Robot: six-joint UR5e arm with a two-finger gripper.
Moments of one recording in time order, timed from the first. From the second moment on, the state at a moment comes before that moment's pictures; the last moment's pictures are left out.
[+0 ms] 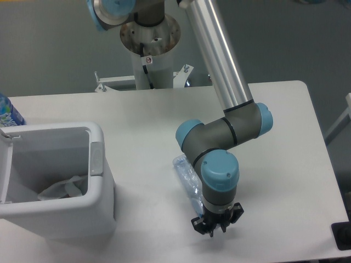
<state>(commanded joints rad) 2.42 -2.30 -1.34 -0.83 1.54 0.10</state>
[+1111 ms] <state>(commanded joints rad) 2.45 -2.24 -1.34 -0.82 1.51 0.10</state>
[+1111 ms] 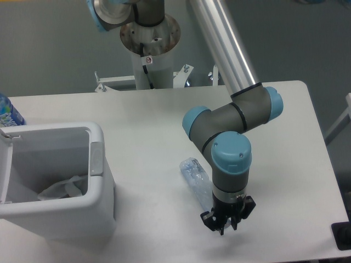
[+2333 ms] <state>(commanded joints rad) 2.45 -2.19 -1.31 -0.82 1.45 0.10</state>
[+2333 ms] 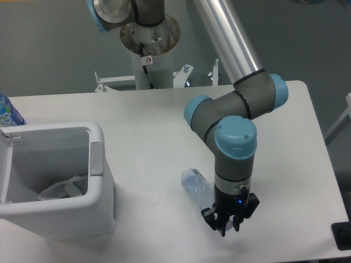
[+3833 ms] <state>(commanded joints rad) 2.45 -2.13 -1.32 -0.82 1.39 0.10</state>
